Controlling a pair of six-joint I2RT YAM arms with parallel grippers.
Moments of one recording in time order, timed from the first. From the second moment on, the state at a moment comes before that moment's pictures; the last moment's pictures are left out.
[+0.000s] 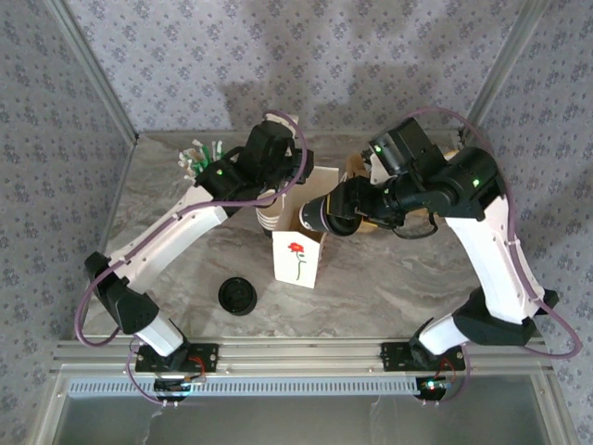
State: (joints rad) left arm -0.82 1.59 1.75 -0.66 -0.24 -0.44; right arm 0.74 1.50 2.25 -1.69 -0.19 0.80
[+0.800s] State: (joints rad) left arm -0.85 1.50 1.75 -0.66 -0.16 -0.57; right arm 0.69 1.56 2.27 -1.69 -0.14 0.82
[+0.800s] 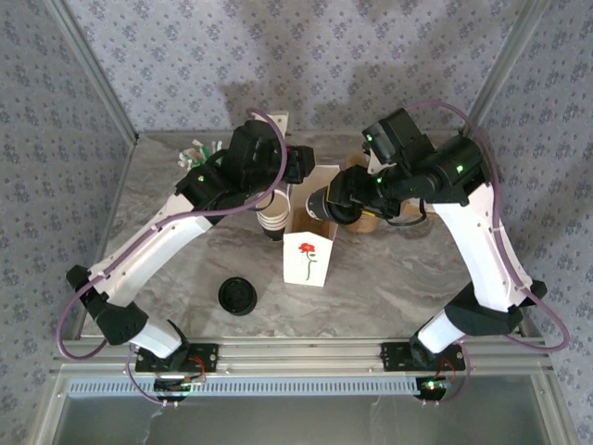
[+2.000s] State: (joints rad) left arm -0.78 1.38 1.65 -0.66 -0.11 -0.48; right arm 0.70 1.80 2.41 -1.69 -0.08 0.78
